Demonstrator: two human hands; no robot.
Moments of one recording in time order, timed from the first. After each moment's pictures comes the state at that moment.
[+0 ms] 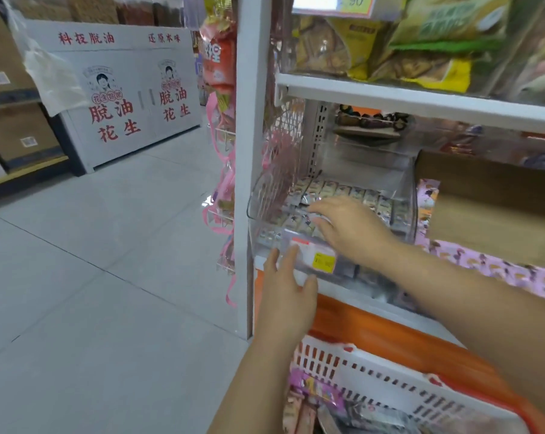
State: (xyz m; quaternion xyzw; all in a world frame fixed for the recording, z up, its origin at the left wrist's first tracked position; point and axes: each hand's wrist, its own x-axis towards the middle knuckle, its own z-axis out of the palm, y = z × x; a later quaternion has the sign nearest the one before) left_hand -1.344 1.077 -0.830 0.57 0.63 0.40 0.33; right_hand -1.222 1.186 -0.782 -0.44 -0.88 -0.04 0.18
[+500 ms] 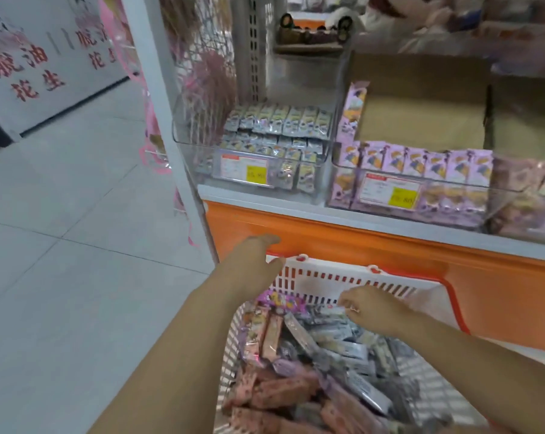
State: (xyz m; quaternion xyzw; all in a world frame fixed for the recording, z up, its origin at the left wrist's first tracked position) left_hand -1.322 1.038 -0.866 0.72 0.60 0.10 0.33; right_hand -1.072 1.027 -0.980 -0.58 -0.77 0.25 -0.11
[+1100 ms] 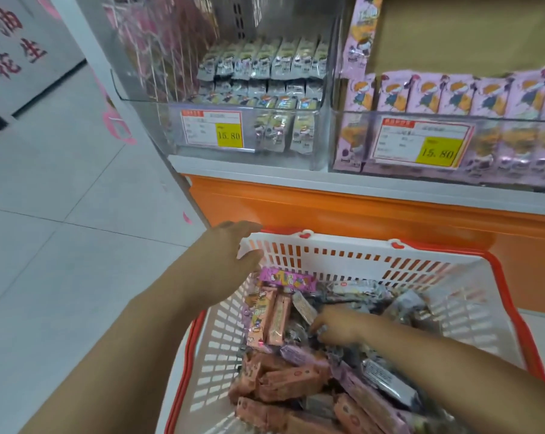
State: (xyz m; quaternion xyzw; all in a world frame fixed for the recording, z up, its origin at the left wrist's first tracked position) left_hand -1.332 1.050 -0.882 0.74 0.62 0.04 0.27; right_hand -1.128 1.034 -1.088 -0.51 -0.71 0.43 -0.21
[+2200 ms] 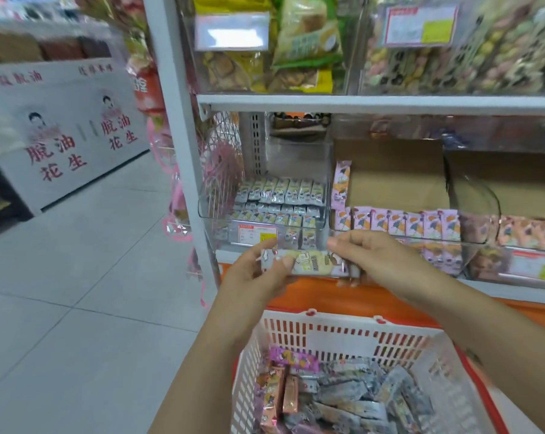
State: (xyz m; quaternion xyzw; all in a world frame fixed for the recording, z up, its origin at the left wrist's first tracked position) left_hand -1.338 1.005 -0.789 0.51 0.46 0.46 0.56; right_hand -1.143 1.013 -0.753 -0.57 -0.61 0.45 0.33
